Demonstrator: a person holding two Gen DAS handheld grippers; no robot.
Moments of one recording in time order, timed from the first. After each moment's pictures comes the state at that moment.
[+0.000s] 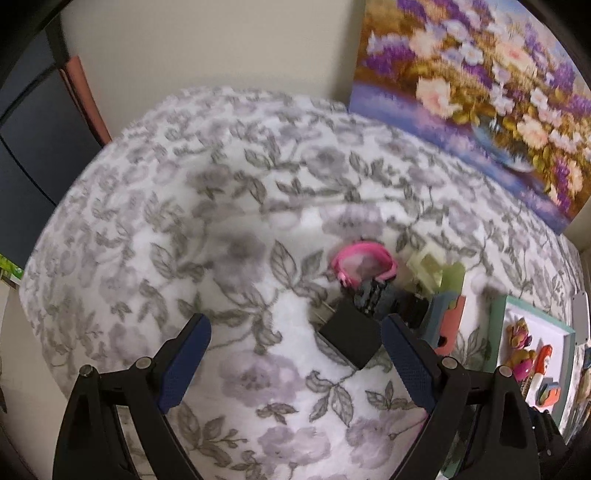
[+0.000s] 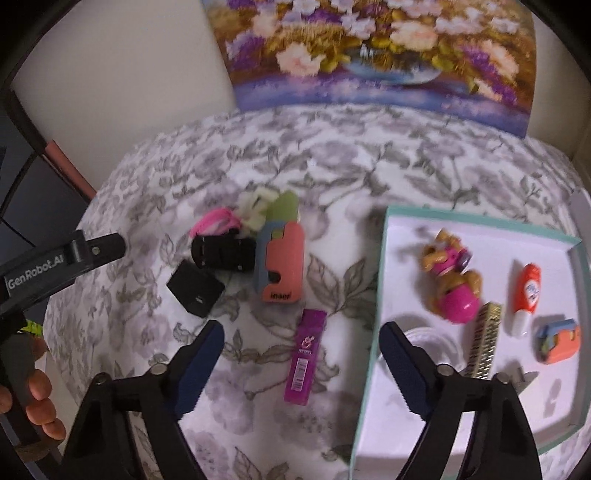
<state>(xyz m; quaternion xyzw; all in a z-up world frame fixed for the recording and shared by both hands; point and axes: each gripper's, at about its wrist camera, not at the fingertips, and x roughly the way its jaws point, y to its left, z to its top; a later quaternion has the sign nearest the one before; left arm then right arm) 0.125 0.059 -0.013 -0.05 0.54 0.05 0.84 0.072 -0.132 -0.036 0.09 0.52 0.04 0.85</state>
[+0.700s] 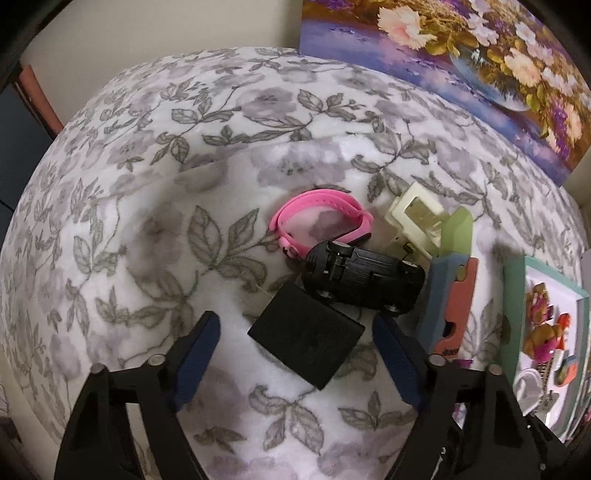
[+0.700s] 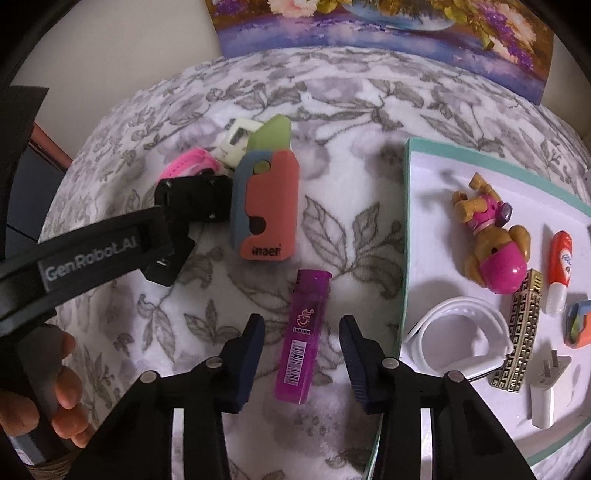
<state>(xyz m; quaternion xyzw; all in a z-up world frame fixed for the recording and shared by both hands) 0.152 0.019 -0.076 -0.02 0.58 0.00 0.81 0.090 -0.123 -0.088 0.07 0.59 0.02 0.80</state>
